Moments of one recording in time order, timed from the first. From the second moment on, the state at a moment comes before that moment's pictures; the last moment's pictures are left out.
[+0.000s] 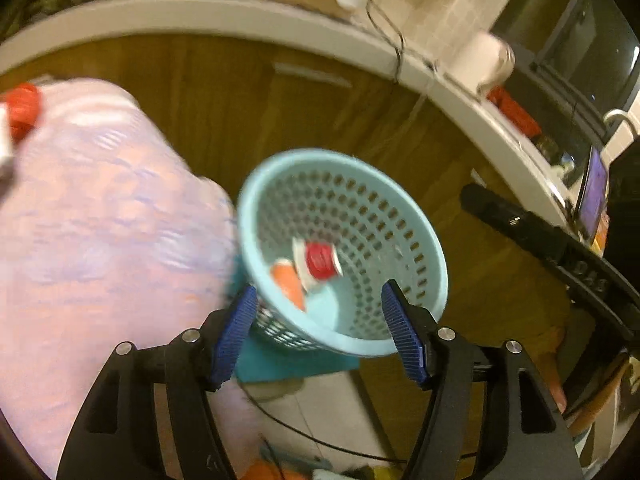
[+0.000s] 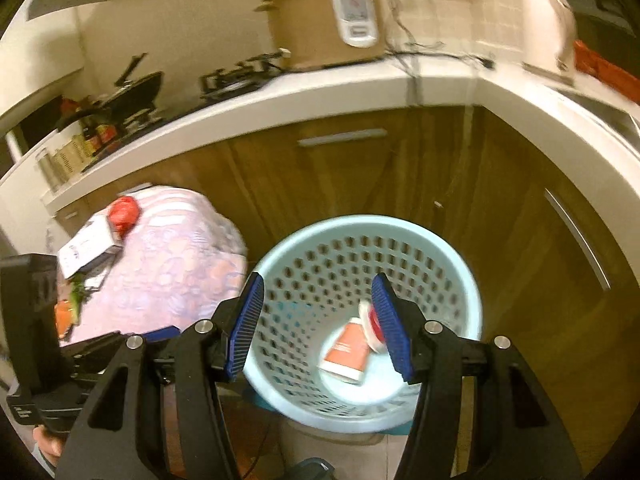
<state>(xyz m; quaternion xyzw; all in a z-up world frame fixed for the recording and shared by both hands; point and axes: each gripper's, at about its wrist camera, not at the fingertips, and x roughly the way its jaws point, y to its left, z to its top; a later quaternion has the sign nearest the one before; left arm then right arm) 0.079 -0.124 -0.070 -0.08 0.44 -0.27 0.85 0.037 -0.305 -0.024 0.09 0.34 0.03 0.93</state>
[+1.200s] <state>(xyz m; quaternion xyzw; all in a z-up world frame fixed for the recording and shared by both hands) 0.042 0.195 -0.080 -0.15 0.42 0.02 0.90 0.112 0.080 -0.091 -0.04 0.46 0.32 0.83</state>
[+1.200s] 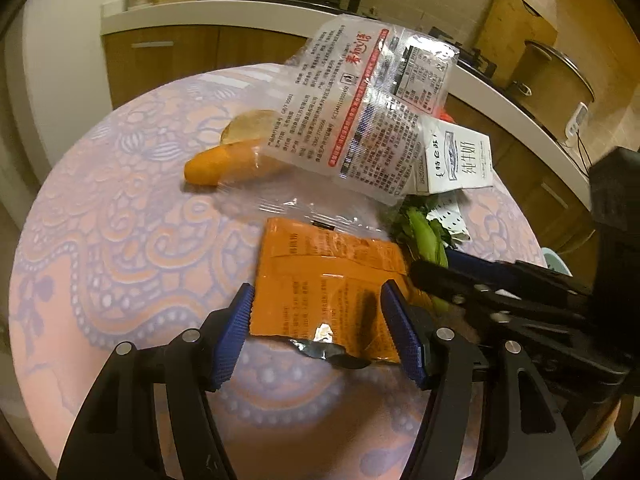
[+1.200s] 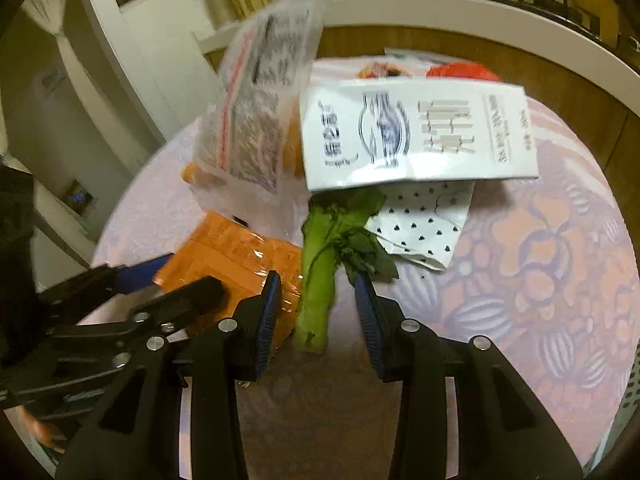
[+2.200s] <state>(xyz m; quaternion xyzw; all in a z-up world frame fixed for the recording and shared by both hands) 0.018 0.135 -0.037 -0.10 0.36 0.00 0.93 0.079 -0.045 -0.033 0.00 0.39 0.28 0.88</state>
